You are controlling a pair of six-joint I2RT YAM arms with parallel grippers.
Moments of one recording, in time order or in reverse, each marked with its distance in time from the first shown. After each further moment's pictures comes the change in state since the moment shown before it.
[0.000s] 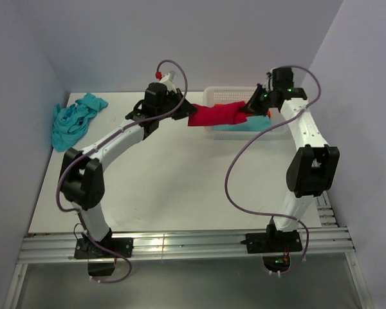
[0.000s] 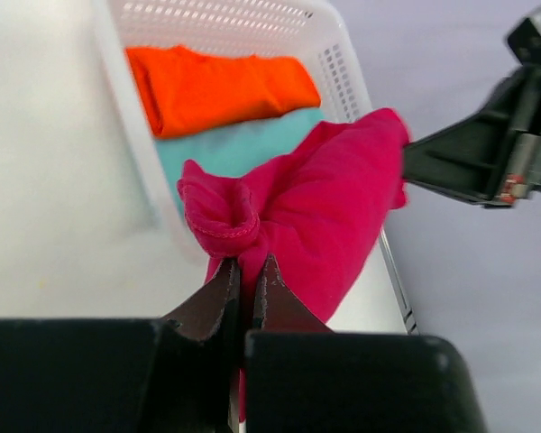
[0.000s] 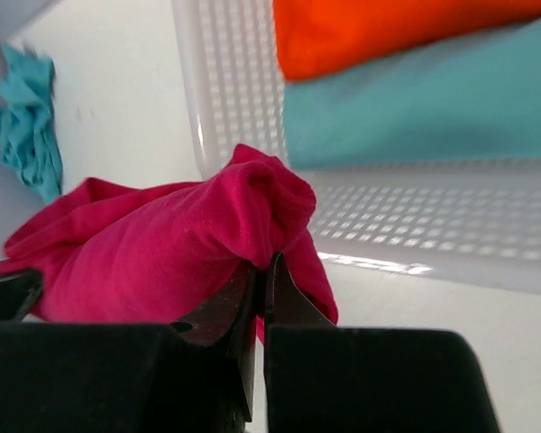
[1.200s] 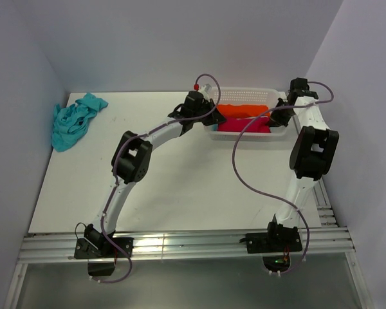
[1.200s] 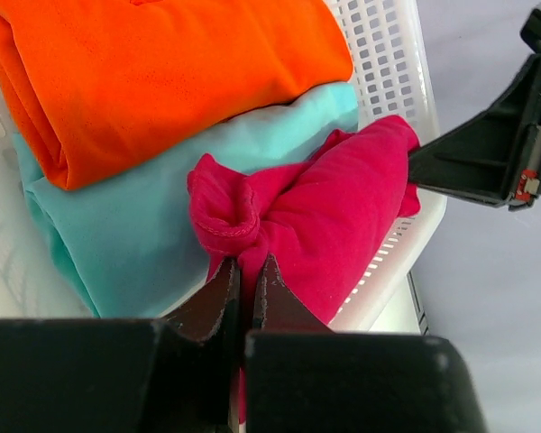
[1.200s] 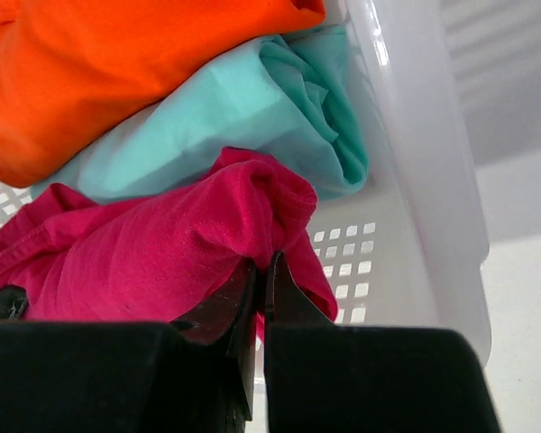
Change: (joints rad) left arm -0.100 0.674 0.549 0.066 0.102 -0.087; right arm -0.241 0.249 0.085 -0.092 0.171 -0.114
